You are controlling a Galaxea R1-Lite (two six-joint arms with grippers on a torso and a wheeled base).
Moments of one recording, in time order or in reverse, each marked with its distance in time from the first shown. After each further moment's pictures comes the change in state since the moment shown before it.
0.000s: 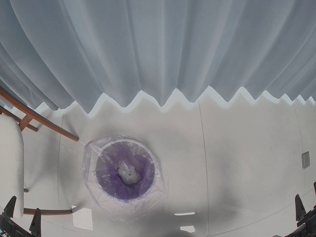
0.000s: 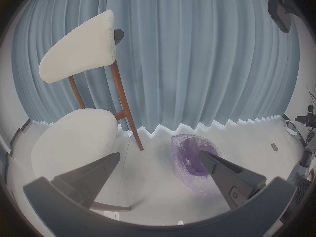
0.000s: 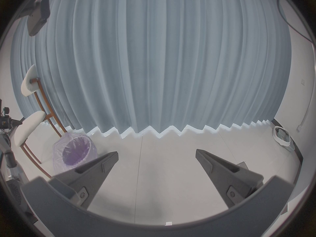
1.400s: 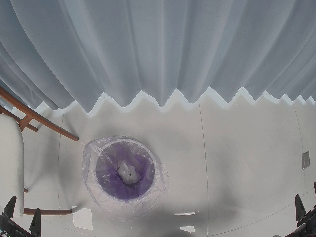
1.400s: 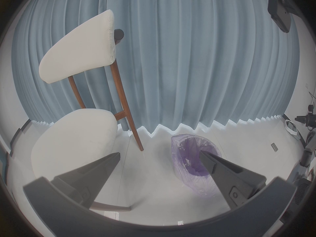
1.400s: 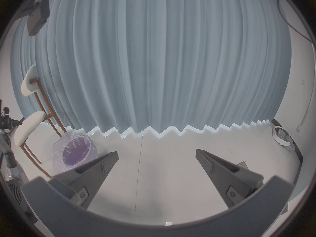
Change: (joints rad) left arm 0.000 0.001 0.000 0.000 0.000 0.000; right arm 0.000 0.001 0.000 0.000 0.000 0.001
